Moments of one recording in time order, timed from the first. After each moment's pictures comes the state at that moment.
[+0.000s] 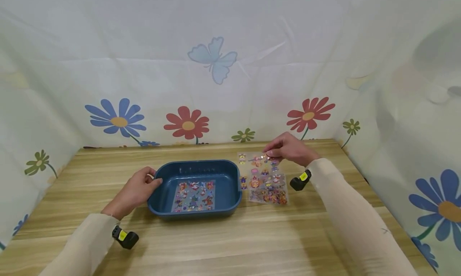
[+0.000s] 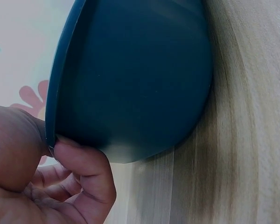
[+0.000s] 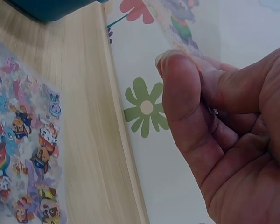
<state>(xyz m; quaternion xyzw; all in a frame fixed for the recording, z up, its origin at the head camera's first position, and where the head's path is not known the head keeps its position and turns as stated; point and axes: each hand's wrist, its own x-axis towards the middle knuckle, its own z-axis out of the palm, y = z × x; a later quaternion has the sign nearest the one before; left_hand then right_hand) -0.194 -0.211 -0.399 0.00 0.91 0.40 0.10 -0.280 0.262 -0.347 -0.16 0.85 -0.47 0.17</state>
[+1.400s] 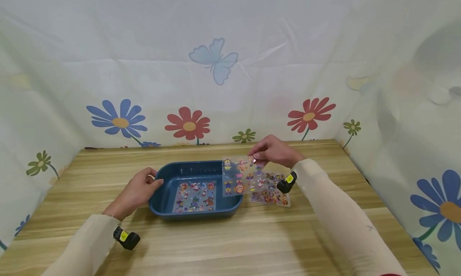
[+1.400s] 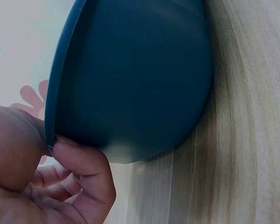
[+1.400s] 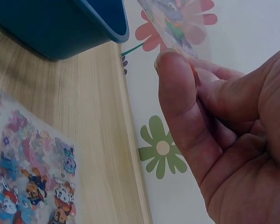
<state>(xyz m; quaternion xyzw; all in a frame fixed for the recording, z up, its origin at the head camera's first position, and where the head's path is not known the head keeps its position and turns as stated) -0.193 -0.211 -0.400 0.00 0.91 0.40 0.10 -0.278 0.221 -0.349 -0.20 0.83 -0.48 0.20</state>
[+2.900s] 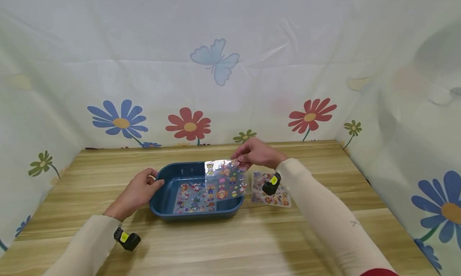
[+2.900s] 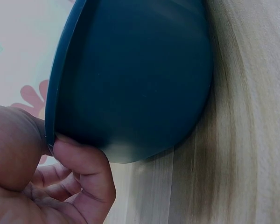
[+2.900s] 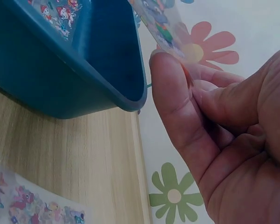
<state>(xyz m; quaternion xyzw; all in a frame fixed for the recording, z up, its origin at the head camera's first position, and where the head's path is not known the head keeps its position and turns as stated) -0.194 -0.212 -0.400 -0.01 0.91 0.40 0.11 -0.280 0.171 -0.349 -0.22 0.82 -0.48 0.23</state>
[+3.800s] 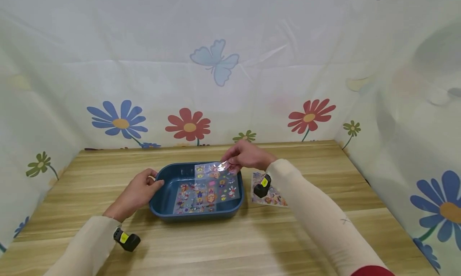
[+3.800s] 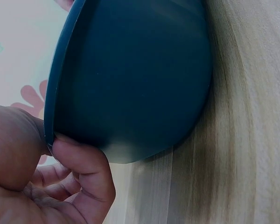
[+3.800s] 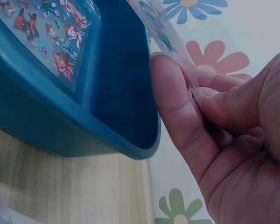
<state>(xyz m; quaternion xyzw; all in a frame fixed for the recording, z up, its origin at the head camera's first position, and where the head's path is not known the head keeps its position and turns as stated) -0.194 -0.213 -0.401 0.00 0.91 0.41 0.11 -0.279 0.141 -0.350 -0.23 0.80 -0.48 0.25</state>
